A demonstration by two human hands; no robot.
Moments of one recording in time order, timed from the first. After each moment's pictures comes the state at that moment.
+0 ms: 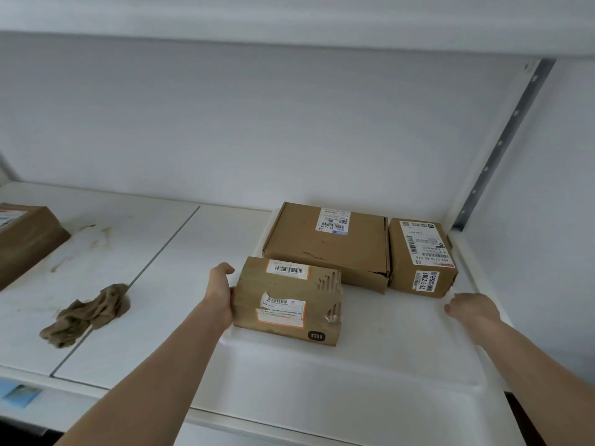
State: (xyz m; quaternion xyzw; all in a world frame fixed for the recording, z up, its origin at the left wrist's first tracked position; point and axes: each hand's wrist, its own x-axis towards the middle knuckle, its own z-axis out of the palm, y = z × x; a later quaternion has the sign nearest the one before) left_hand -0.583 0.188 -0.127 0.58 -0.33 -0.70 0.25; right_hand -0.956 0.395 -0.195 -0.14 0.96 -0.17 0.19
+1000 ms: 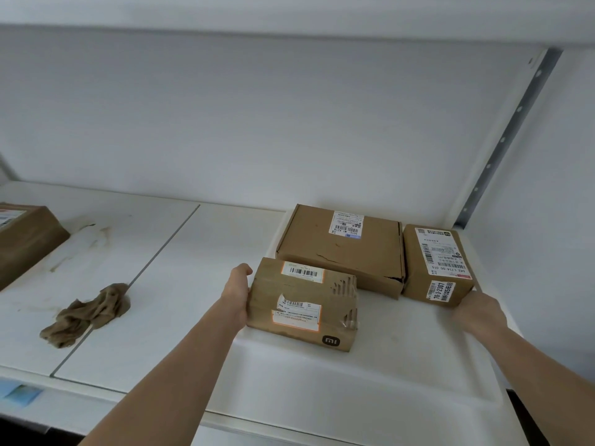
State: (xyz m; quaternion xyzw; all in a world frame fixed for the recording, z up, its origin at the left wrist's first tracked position) left_hand -0.603 0.200 -0.125 0.57 -0.36 -0.71 0.21; right_hand -0.919 0.406 -0.163 -0.15 0.97 -0.14 0.13
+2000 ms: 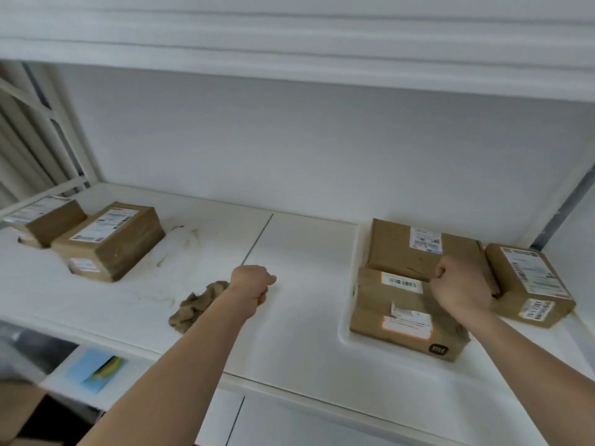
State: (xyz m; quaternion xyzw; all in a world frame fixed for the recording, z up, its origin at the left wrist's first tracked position) left_hand -0.449 0.117 -0.099 0.57 -0.48 -0.61 0.24; right_hand -0.735 0.283 -0.098 -0.31 0.93 -0.19 -0.03
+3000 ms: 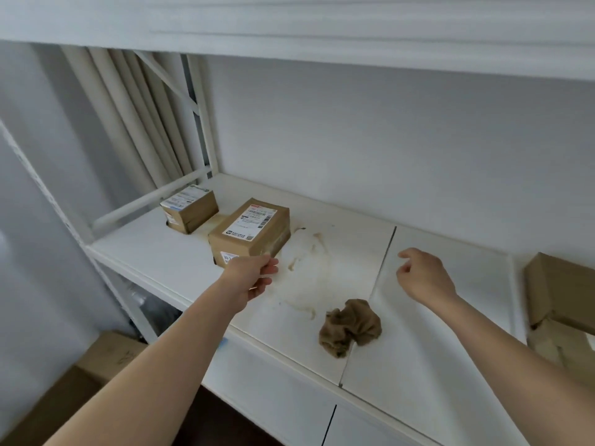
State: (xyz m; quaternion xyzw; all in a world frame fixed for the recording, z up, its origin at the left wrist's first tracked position) left_hand -0.195 -0.016 -0.089 0.60 -0.38 -0.62 0.33; right_hand -0.496 0.053 -0.111 -0.49 0.84 -0.22 0.11
